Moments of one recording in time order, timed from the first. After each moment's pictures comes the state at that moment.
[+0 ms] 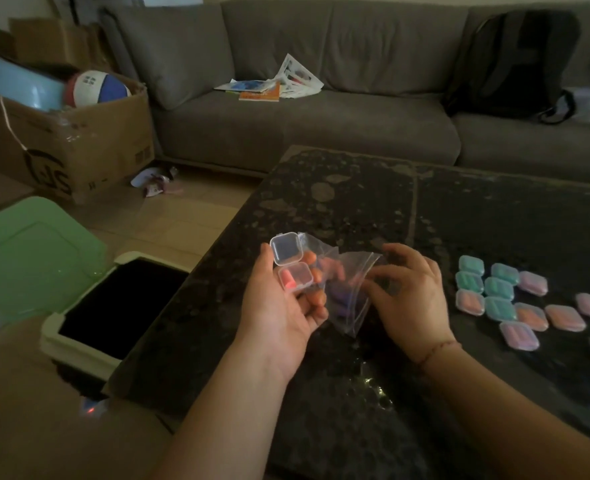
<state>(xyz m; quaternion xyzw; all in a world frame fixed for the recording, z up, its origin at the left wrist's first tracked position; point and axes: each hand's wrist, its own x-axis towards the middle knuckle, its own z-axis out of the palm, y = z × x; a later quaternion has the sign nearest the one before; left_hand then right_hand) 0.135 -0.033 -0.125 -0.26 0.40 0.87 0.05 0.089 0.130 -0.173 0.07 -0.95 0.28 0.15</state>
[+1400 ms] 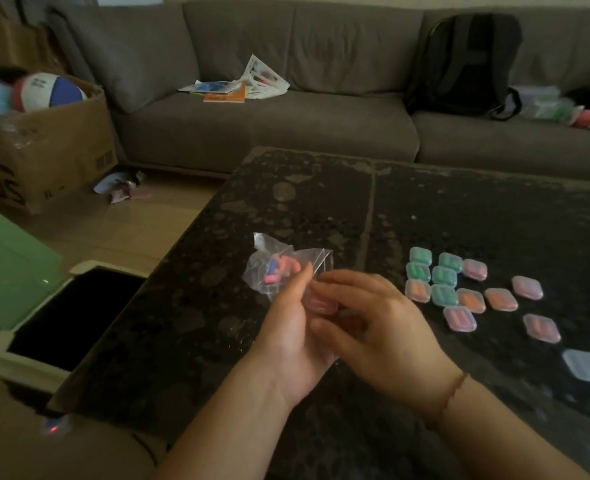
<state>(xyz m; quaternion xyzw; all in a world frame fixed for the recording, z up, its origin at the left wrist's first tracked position) 0.150 0.018 -0.134 -0.14 0.38 0.89 0.21 0.151 0.154 -0.132 0.24 -0.93 0.28 0.10</state>
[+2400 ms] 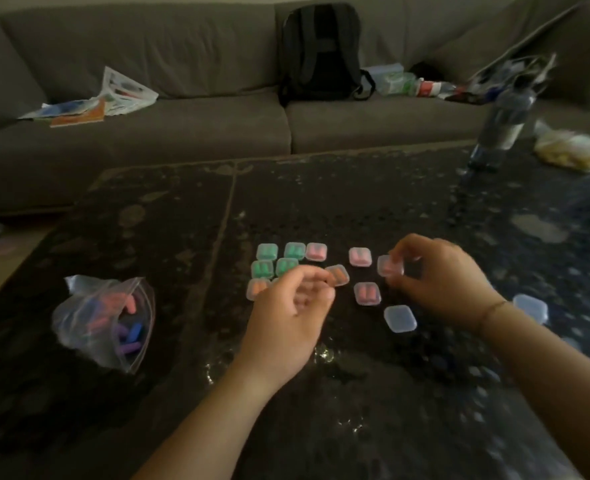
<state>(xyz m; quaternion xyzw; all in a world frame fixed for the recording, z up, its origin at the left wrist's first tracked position) 0.137 0.194 -0.153 0.18 0.82 0.54 0.03 0.146 0.424 -0.138 -0.11 -0.97 0.19 0.07</state>
